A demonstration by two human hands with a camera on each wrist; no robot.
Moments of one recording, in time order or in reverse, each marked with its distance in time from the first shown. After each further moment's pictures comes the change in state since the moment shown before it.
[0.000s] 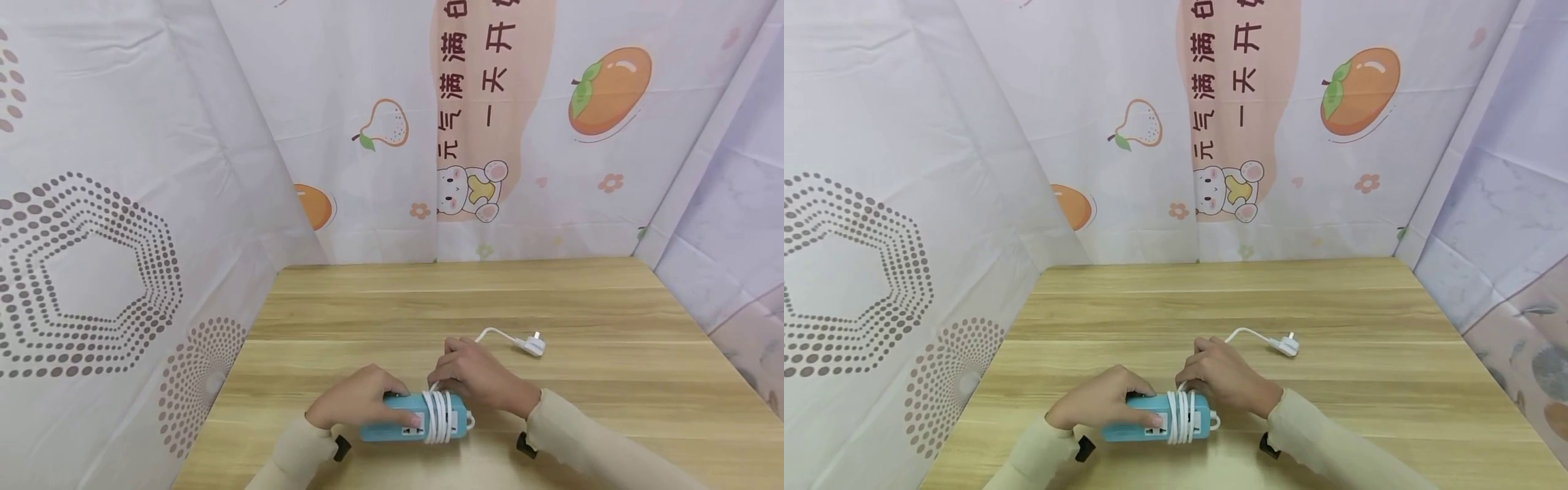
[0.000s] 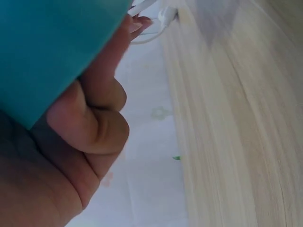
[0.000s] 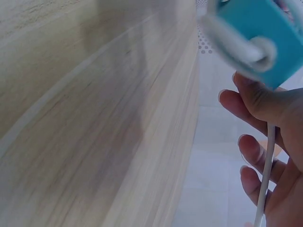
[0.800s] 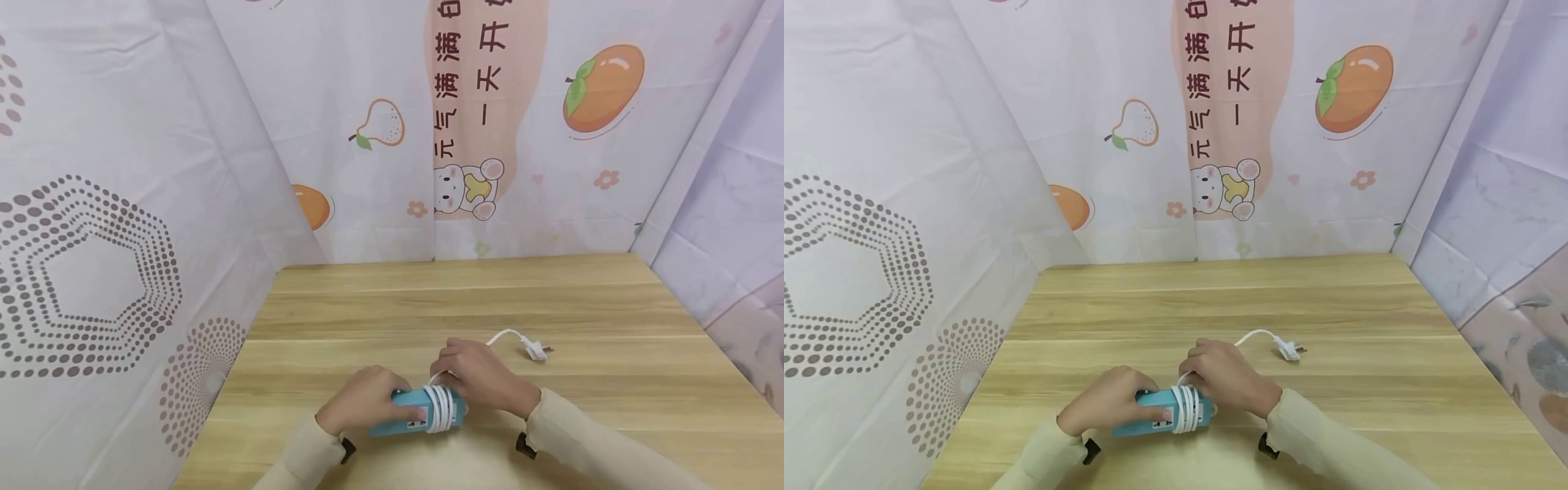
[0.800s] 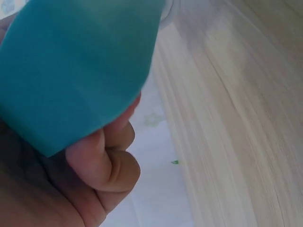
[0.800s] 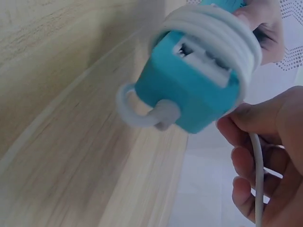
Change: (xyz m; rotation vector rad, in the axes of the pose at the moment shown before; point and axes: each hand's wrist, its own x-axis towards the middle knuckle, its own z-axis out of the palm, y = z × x) left_hand 0.007 0.004 0.018 0.184 0.112 -0.136; right_hand -0.001 -0.014 -0.007 -0.062 -0.010 0.154
